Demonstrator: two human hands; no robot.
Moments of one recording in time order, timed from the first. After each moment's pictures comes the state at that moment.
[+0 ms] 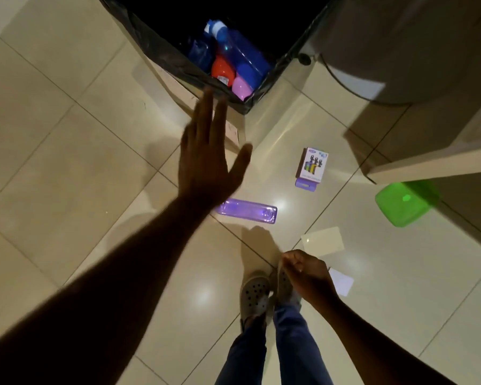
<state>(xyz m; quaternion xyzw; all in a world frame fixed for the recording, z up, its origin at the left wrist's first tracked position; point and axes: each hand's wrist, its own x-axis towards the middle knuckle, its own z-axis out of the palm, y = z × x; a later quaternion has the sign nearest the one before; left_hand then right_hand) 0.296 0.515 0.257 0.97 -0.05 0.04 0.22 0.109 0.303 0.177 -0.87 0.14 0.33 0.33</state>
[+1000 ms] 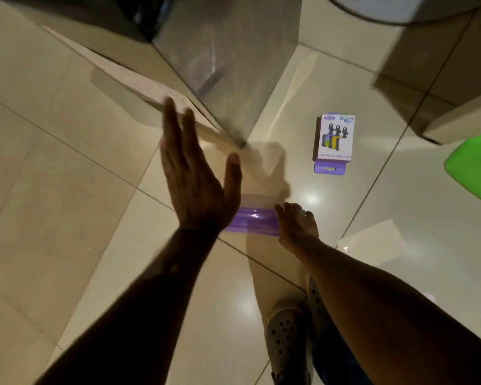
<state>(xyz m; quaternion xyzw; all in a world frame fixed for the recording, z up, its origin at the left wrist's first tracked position) 0.286 0.481 0.061 0.95 -0.11 0.20 0.23 0.192 0.325 -0.116 -0.92 0.03 0.35 0.18</state>
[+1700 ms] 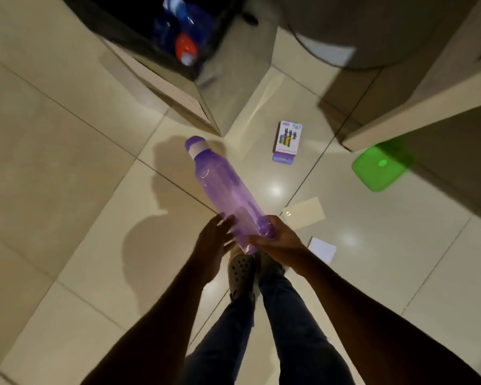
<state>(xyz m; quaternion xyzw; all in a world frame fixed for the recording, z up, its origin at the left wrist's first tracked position) 0.105 0.460 0.197 0.52 0.37 -0.34 0.69 0.101 0.279 0.193 -0.73 0.17 0.41 0.51</state>
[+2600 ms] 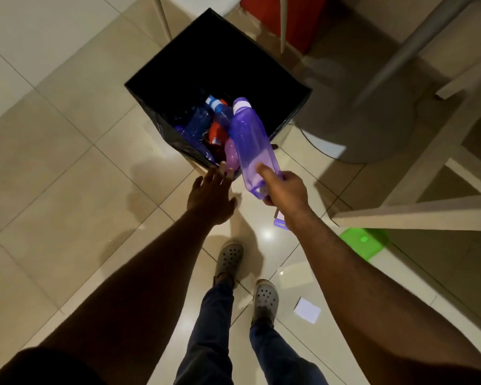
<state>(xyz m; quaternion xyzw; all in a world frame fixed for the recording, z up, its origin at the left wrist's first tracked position) 0.353 0.499 0.319 0.97 -0.07 -0.22 0.08 0.364 0.331 0.378 -0.74 0.31 0.22 0.55</state>
